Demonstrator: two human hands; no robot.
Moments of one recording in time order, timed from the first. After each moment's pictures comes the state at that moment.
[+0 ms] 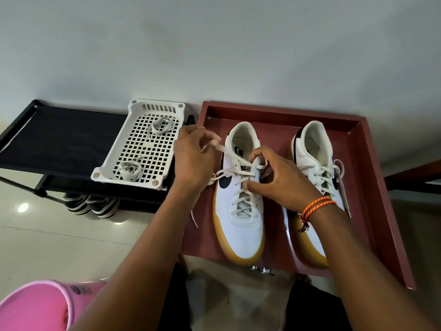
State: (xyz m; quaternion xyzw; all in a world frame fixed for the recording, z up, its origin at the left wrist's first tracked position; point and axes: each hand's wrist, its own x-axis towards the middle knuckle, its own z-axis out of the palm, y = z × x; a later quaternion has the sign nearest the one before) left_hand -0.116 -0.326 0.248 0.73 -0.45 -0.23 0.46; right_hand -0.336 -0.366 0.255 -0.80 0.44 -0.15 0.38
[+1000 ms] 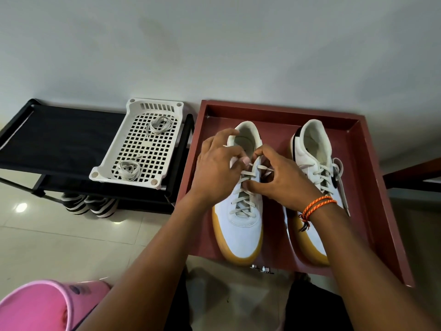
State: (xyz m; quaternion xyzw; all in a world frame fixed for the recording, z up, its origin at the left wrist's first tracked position) left_hand -0.150 -0.317 0.249 0.68 -0.62 -0.24 0.31; right_hand -0.337 -0.365 0.256 -0.79 0.45 -0.16 0.39
